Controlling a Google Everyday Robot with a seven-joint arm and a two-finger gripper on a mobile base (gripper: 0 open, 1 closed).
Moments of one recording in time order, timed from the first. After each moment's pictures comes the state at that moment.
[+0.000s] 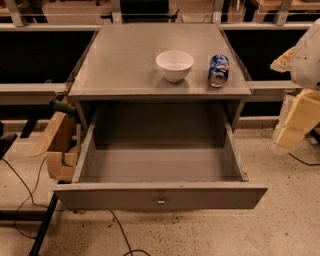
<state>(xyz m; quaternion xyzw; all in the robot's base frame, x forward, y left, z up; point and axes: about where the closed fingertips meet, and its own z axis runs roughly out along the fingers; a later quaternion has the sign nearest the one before) 0.438 -0.216 0.979 -0.60 0.78 -0.04 0.16</state>
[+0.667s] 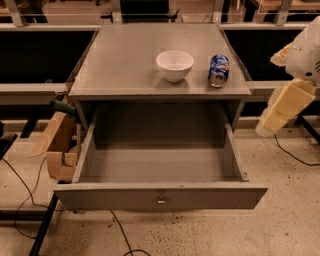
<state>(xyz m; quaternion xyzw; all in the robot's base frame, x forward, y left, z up) 0.477 -0.221 0.975 -0.55 0.80 -0.01 0.22</state>
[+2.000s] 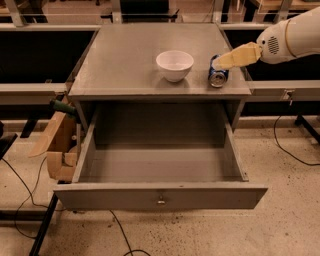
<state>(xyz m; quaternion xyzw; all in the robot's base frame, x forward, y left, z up) 0.669 -0.217 0.962 -0.27 0.85 0.15 0.43</state>
